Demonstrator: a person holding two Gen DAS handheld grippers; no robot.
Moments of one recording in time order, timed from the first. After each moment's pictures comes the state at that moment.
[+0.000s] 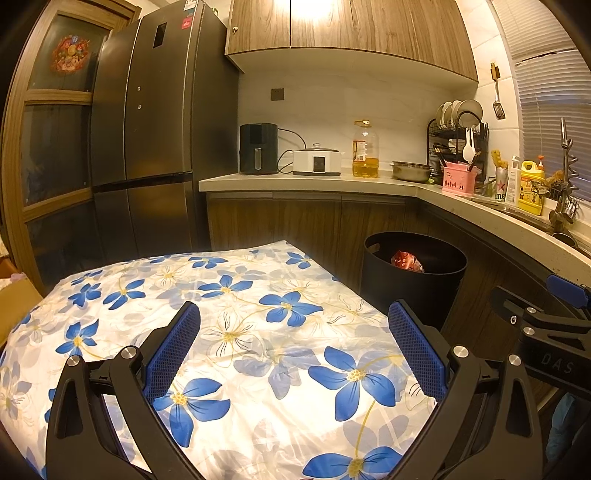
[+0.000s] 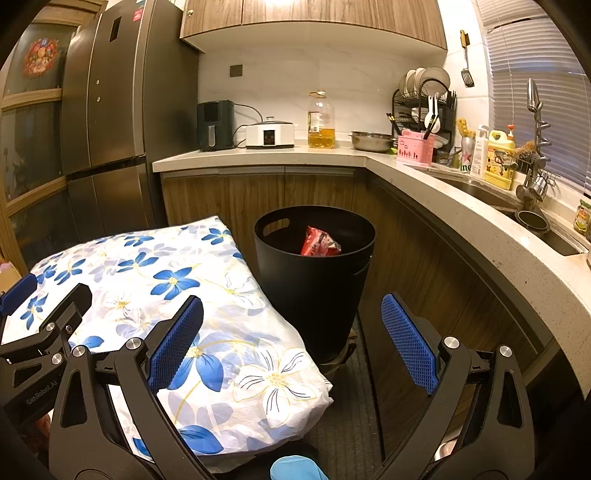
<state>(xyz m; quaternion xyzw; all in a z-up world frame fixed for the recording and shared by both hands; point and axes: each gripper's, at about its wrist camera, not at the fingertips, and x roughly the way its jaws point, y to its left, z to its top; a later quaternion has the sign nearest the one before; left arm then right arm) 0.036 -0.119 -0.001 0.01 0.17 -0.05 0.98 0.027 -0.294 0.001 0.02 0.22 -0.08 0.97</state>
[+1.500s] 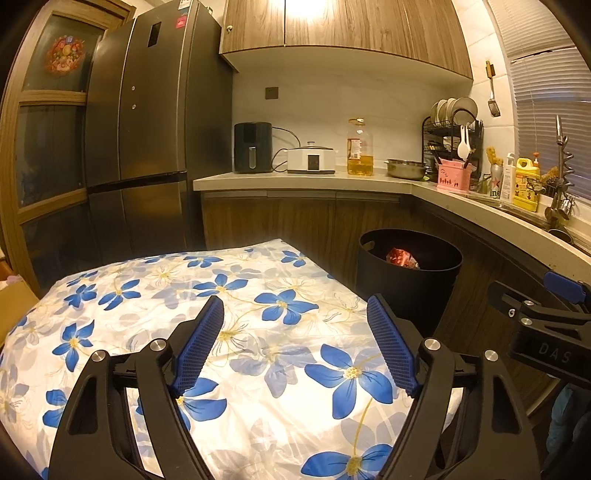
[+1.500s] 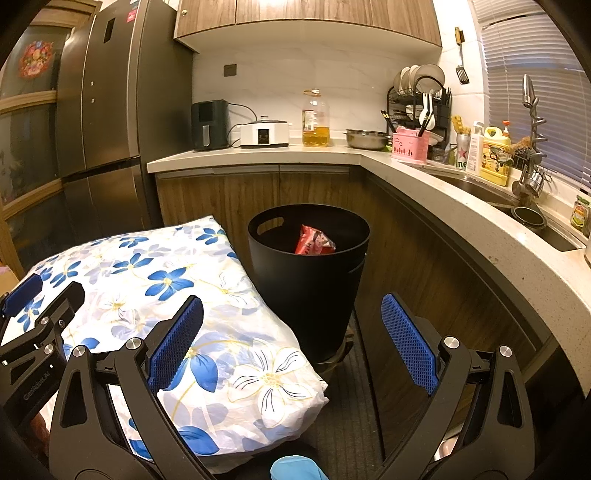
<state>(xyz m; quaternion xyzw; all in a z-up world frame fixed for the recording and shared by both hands) 0.035 -0.119 0.000 0.02 0.17 -0.07 0.98 0.029 -0.298 -0.001 0.02 0.22 -0.09 0.97</state>
